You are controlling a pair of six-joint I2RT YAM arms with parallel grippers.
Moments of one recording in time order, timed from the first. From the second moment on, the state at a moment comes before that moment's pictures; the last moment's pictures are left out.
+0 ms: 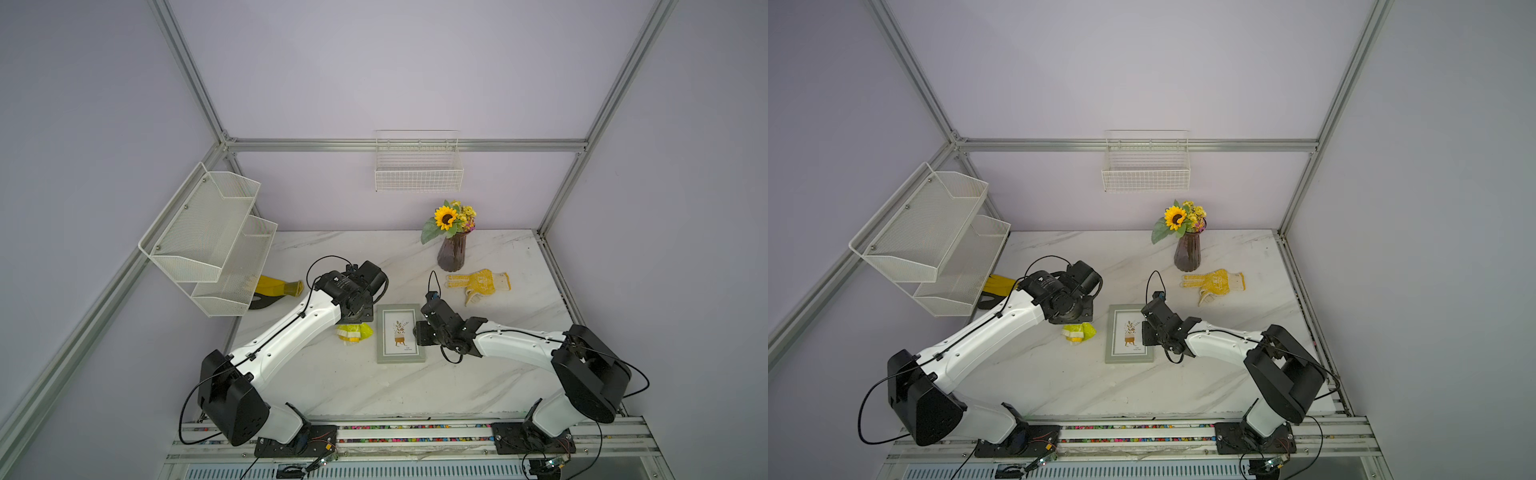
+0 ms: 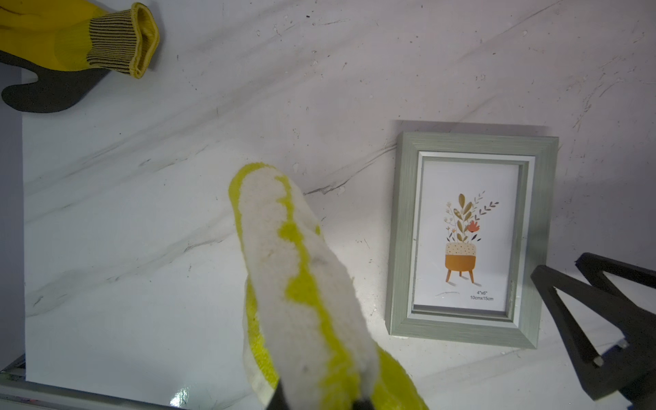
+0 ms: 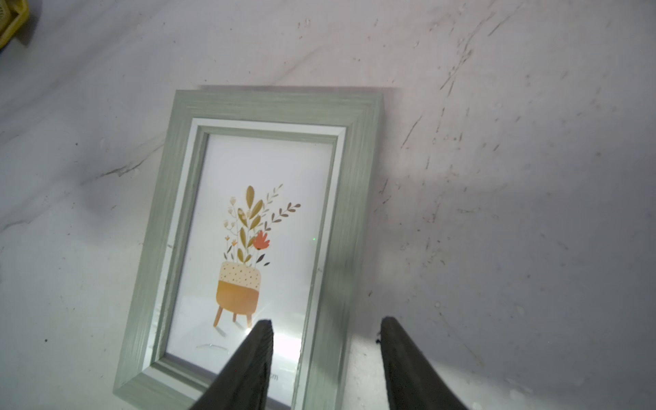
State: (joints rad) left arm -0.65 1.46 1.36 -1.20 -0.35 -0.67; right arm 0.79 1.61 0.85 -0.17 0.10 0.65
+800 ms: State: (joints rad) left arm -0.64 1.49 1.33 -1.08 -0.32 -0.66; right arm 0.77 1.76 0.93 -0.14 0.06 0.65
